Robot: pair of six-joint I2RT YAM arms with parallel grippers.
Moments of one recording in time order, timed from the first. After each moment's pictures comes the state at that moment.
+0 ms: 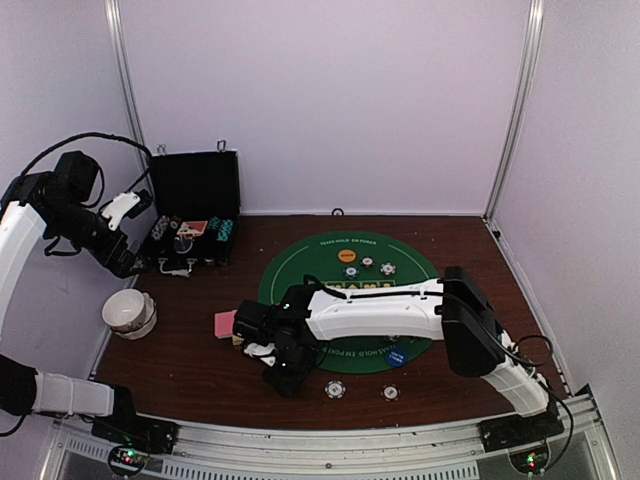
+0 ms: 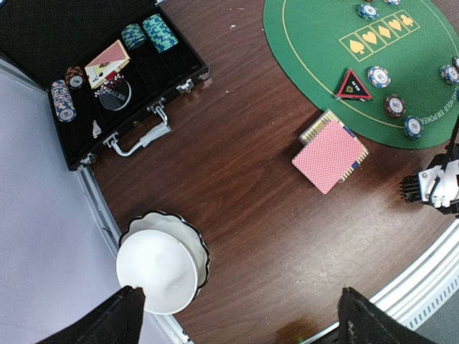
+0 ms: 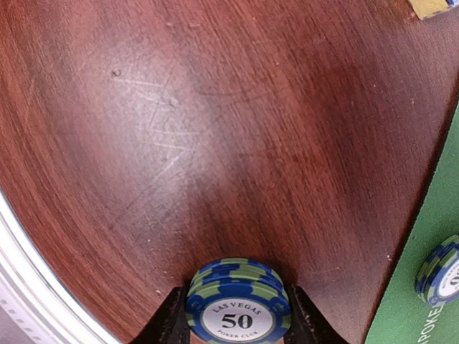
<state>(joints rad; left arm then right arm) -0.03 1.16 1.45 -1.34 0.21 0.52 1.25 2.40 2.06 -1.06 -0.05 0.21</state>
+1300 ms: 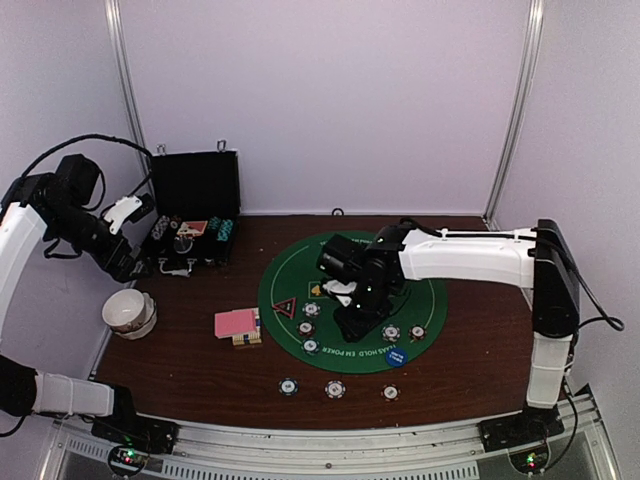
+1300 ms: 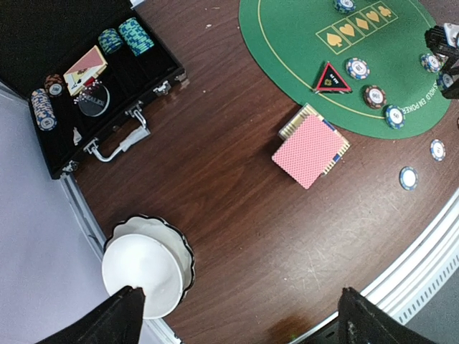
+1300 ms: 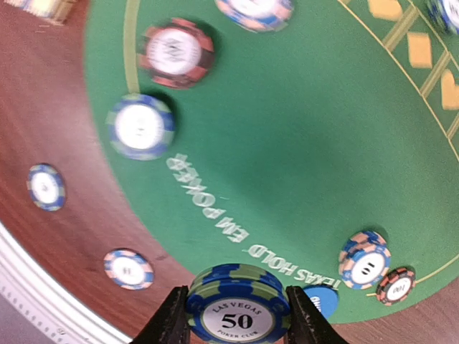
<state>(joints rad) -0.03 1.16 1.44 -1.36 0.26 0.55 1.02 1.95 1.62 -1.02 0.03 0.29</state>
